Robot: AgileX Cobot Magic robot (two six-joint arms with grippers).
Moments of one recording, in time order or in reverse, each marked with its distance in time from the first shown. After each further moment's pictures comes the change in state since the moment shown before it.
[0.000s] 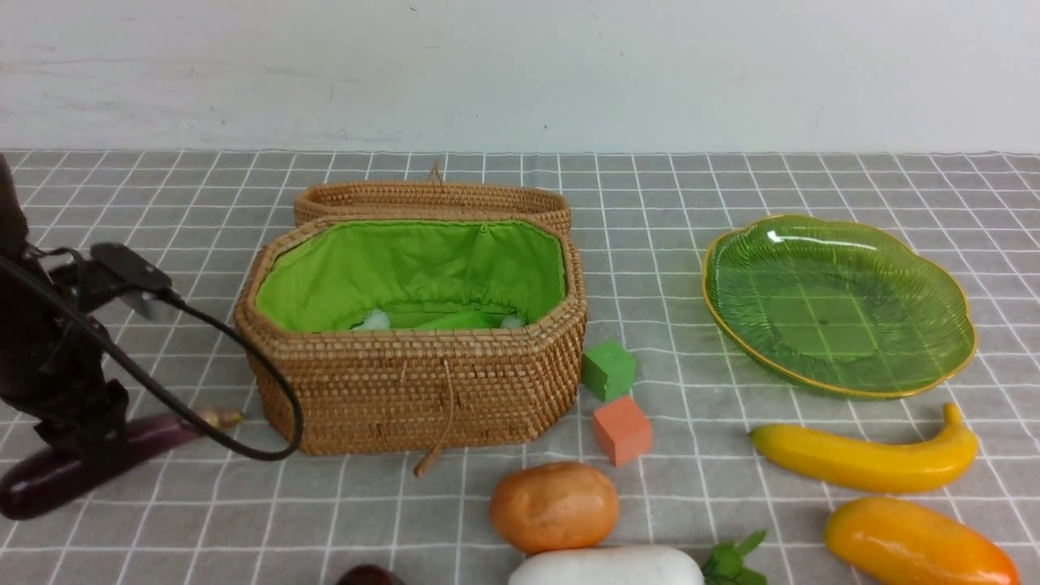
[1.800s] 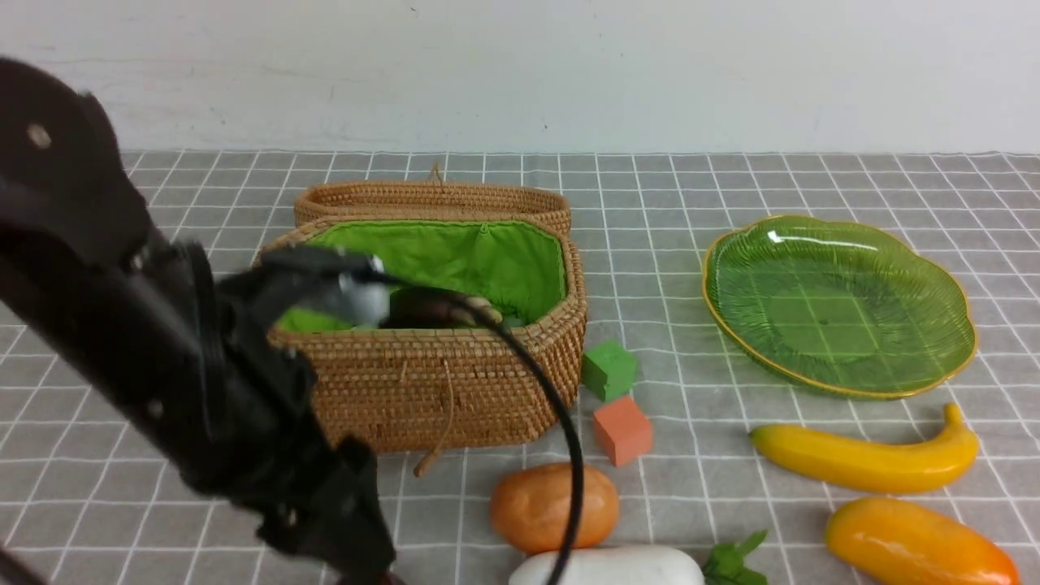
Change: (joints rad) right arm 0.000 0.000 0.000 0.000 0.000 0.000; left arm -0.537 -0.363 0.178 -0.354 0.202 -0.467
